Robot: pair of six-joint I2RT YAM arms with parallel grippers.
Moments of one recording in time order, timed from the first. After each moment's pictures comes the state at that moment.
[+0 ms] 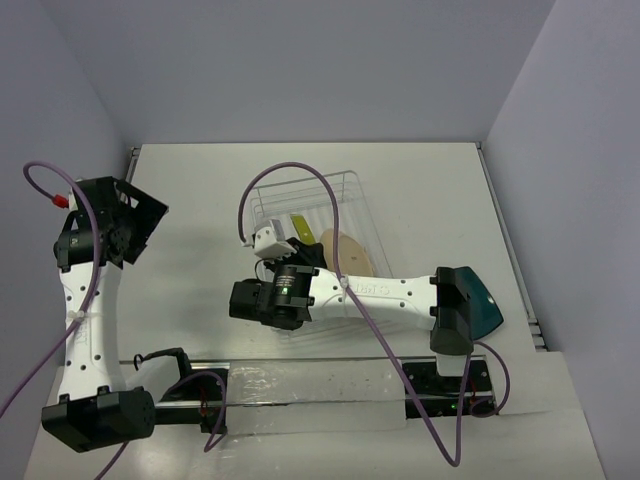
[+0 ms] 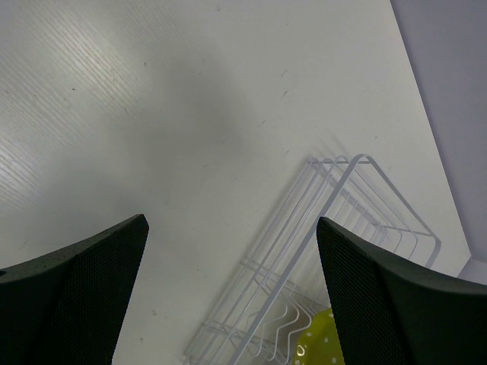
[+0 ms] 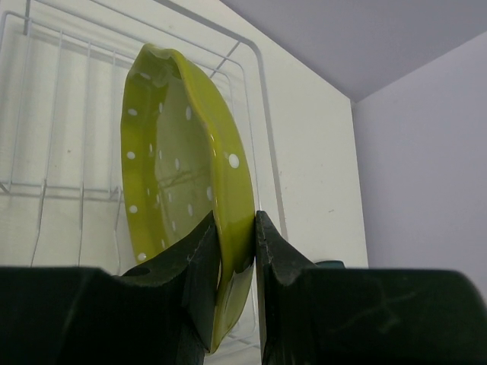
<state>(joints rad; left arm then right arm) 0.16 1.04 1.23 -0.95 -0.08 -0.82 1.39 1.84 1.74 -1.32 1.36 0.76</state>
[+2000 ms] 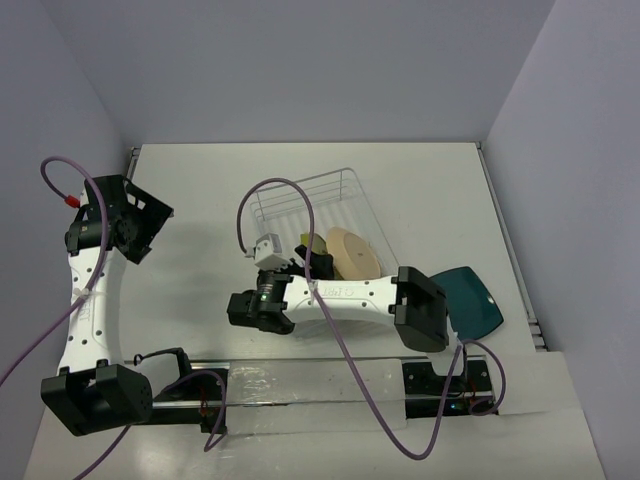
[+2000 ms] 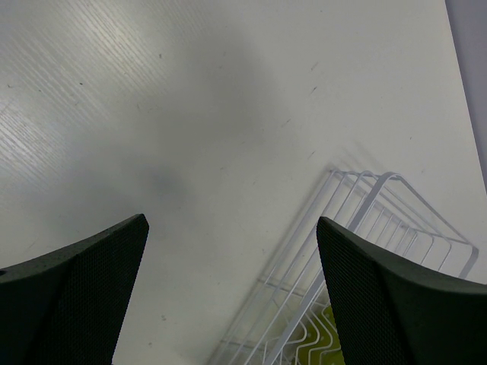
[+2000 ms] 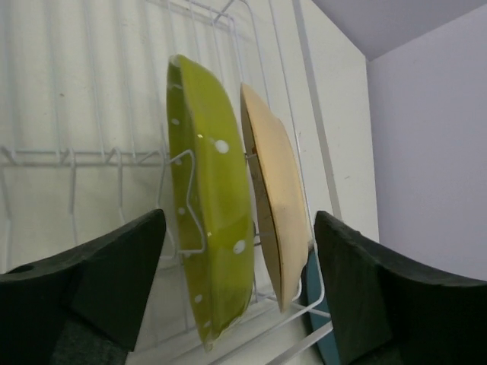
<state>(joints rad) 0.16 1.13 1.18 -0.90 -0.08 -0.82 1.37 1.99 1.68 -1.37 1.27 0.93</state>
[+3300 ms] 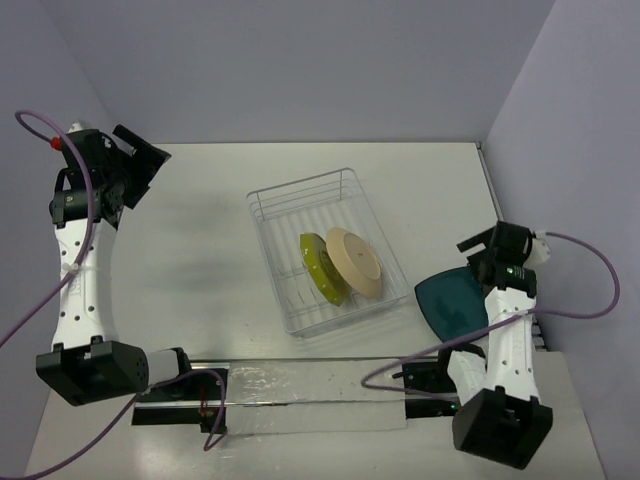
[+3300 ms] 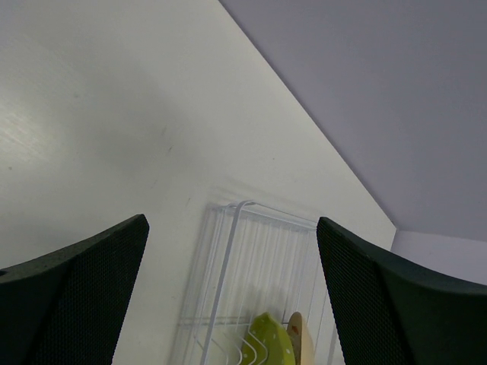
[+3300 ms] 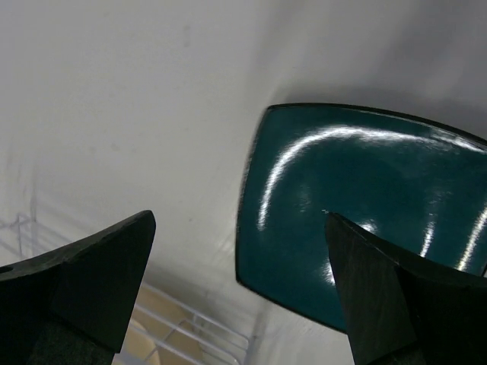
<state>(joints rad) 0.16 1.26 1.45 -0.71 0.09 -0.78 -0.26 0.85 0.75 -0.71 0.19 0.81</state>
